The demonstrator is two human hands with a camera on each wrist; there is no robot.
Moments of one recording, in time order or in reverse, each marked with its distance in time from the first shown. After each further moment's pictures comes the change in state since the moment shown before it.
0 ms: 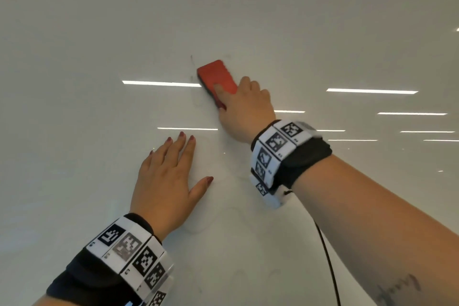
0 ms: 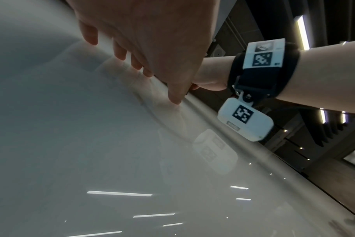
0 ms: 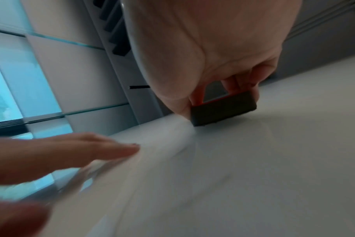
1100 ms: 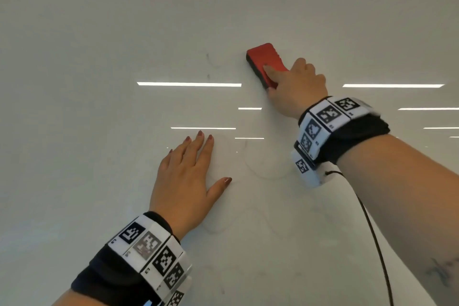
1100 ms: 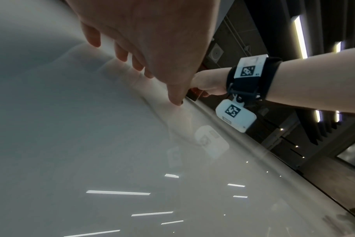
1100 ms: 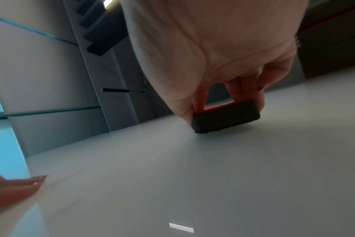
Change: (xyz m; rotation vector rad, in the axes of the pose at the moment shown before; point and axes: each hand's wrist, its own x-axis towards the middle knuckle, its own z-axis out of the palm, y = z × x) left_hand -0.001 -0.005 0.000 -0.001 0.002 0.034; right_hand 0.017 0.051 -0.012 0.009 -0.107 0.229
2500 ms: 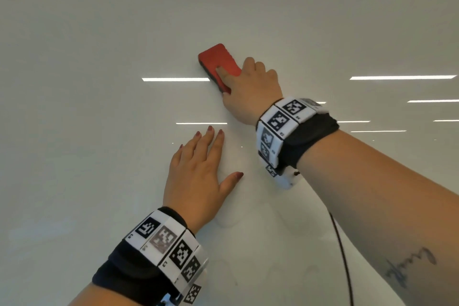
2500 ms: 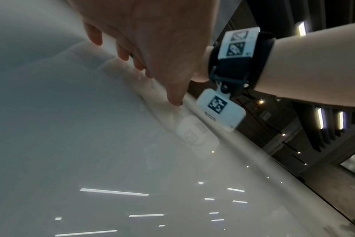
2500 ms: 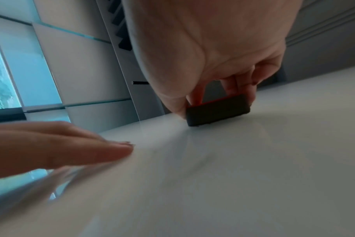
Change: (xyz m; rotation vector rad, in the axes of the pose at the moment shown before) left_hand 0.000 -0.002 0.003 -0.022 0.012 -0.005; right_hand -0.008 -0.086 0.014 0.011 0.145 -0.259
